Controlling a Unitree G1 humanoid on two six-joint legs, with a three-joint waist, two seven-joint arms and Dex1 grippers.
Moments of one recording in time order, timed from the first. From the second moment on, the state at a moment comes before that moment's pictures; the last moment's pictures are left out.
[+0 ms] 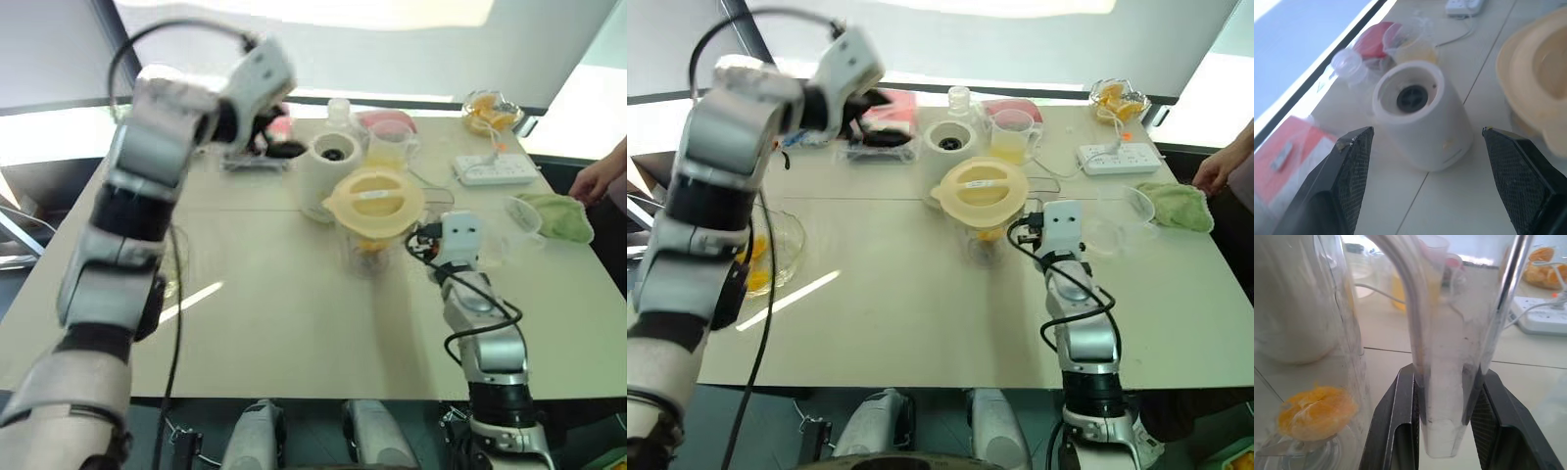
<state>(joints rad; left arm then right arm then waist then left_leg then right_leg) -1.05 0.59 -0.15 0.12 -0.02 0.80 -0.96 -0.29 -0.24 -0.14 -0.22 0.06 0.60 0.03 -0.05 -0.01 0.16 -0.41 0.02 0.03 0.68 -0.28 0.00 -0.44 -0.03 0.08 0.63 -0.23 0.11</state>
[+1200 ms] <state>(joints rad) -0.39 0.40 0.06 -0.52 -0.23 0.85 -0.45 -1.39 -0.32 -0.17 1.08 0.14 0.24 0.26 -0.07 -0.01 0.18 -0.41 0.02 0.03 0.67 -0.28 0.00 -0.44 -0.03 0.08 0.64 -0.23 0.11</state>
